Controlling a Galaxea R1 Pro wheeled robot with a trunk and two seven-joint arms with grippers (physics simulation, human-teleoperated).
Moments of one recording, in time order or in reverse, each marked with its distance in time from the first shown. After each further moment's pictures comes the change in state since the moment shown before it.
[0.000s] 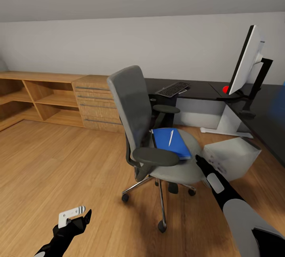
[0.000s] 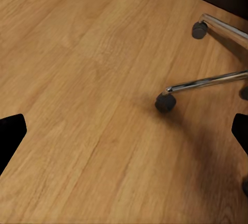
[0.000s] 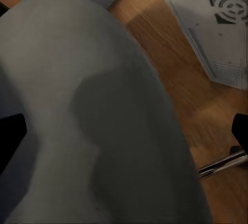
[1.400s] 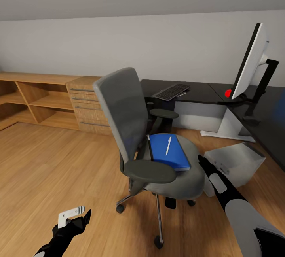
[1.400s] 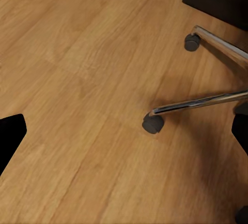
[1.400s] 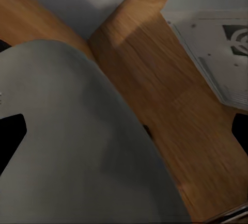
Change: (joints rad) left arm 0.000 0.002 0.002 0.000 -0.002 -0.002 0.001; right arm 0.000 -0.014 -0.017 0.000 -0.030 0.003 0.000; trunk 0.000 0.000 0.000
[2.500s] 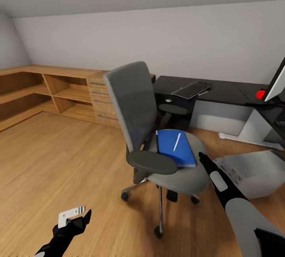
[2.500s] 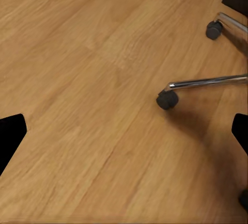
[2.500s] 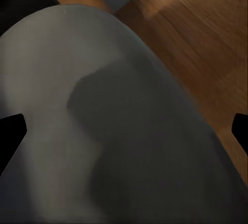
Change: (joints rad) left arm 0.000 0.000 -0.001 0.000 0.000 0.000 -0.001; right arm -0.001 0.001 0.001 -0.037 -0.011 0.001 0.000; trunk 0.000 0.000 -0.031
